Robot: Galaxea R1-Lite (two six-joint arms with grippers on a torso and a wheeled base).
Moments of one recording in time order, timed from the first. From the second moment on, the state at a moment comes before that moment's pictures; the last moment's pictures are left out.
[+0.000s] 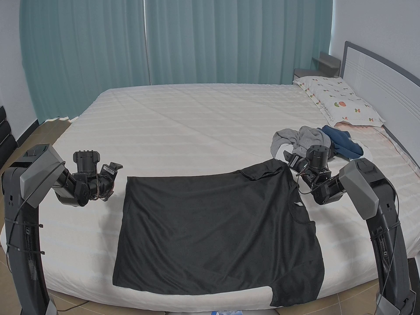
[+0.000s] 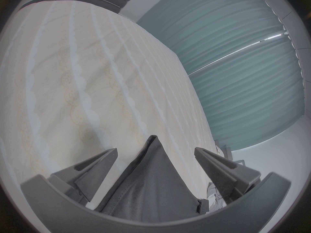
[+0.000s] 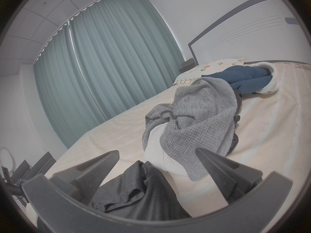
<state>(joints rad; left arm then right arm) 0.07 2.44 -1.27 -0.64 -0.11 -1.09 0.13 2.76 -1.75 -0.85 -0.15 0.48</state>
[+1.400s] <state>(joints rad) 0.00 2.09 -0.52 -0.94 -0.17 -1.01 0.16 2.12 -0.47 -1.15 0.15 0.91</state>
